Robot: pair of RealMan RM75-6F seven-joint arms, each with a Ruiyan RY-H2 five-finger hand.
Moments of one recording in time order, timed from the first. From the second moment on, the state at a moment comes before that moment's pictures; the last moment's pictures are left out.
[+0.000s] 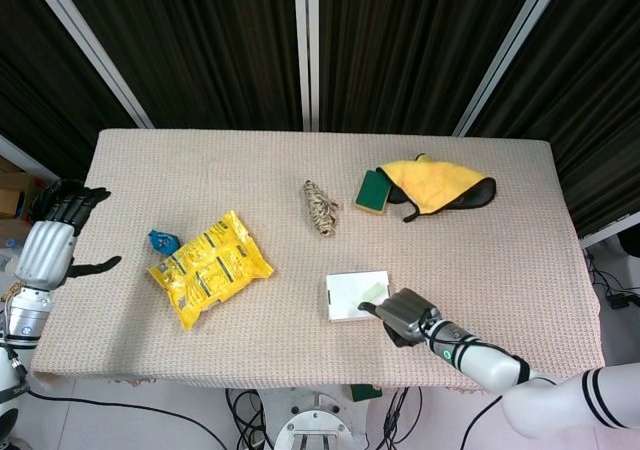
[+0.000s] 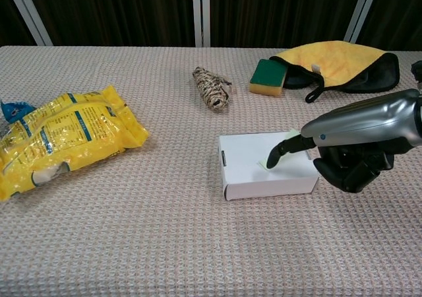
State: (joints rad) left arm -0.31 -1.18 -0.10 -1.37 1.52 1.40 -0.36; right arm 1.09 -1.11 -0.18 -2.12 -0.79 0.72 -0.47
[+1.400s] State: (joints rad) left arm -0.31 -1.18 -0.10 -1.37 1.52 1.40 -0.36; right arm 1.10 -1.12 -0.17 -2.10 -0.79 0.73 -0.45
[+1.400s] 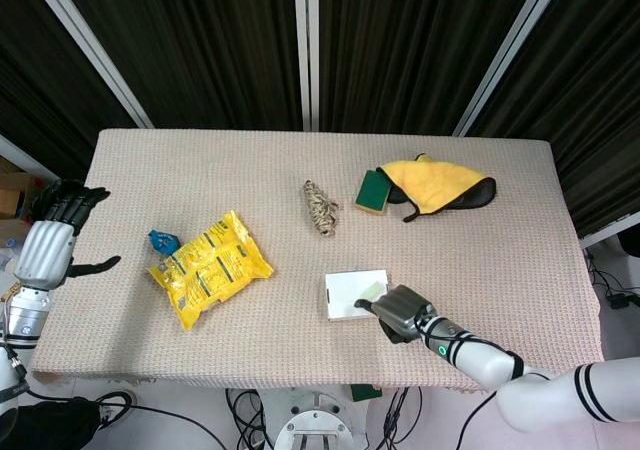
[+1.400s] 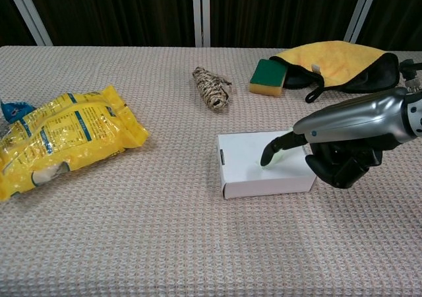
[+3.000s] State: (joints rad) left arm -0.31 -1.18 -0.11 -1.36 1.51 1.40 -0.36; right arm 1.14 -1.14 -0.19 -2.08 -0.72 0.72 -0.47
